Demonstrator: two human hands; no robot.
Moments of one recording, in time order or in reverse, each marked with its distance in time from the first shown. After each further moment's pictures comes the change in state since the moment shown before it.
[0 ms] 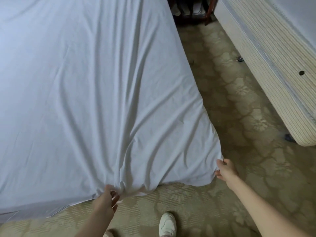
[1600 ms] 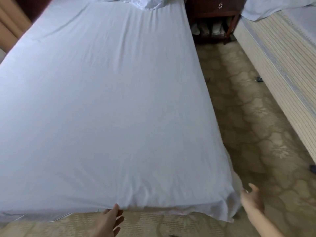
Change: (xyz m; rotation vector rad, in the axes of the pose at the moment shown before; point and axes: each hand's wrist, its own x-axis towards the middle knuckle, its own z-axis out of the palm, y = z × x) left_hand 0.029 -0.013 -0.006 0.080 0.001 0.068; right_hand 0.017 -0.008 -0.012 -0.191 0.247 -0.064
